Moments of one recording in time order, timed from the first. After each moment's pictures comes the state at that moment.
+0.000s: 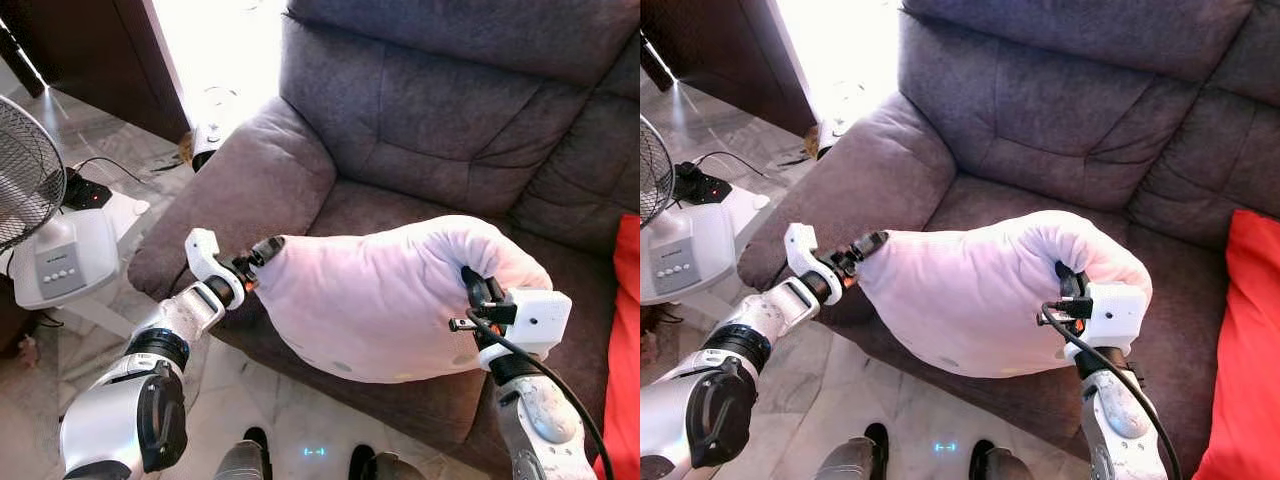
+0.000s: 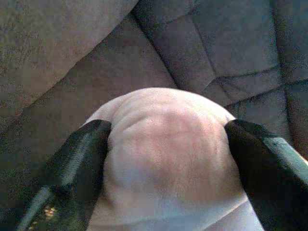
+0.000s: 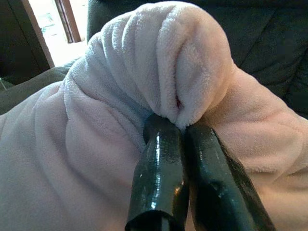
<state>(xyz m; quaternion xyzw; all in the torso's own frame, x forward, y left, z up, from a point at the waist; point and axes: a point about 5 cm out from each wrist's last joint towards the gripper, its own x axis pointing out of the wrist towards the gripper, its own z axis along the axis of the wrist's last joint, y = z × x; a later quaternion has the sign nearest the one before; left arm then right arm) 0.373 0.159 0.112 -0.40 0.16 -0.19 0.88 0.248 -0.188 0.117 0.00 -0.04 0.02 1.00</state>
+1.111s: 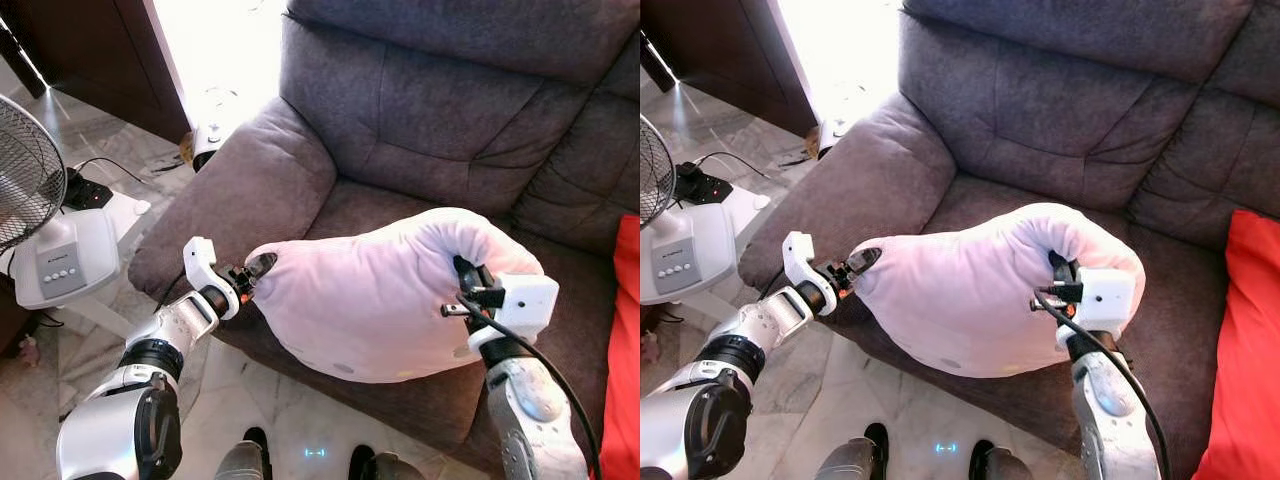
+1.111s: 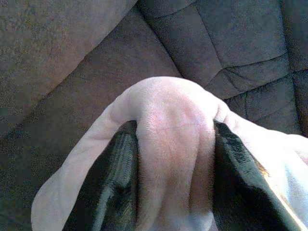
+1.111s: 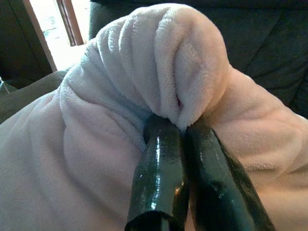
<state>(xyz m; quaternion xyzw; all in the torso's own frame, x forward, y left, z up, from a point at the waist) 0.365 0.168 0.102 -0.38 0.16 -0.20 0.89 0.268 -0.182 0.123 0.00 -0.05 0.03 1.00</state>
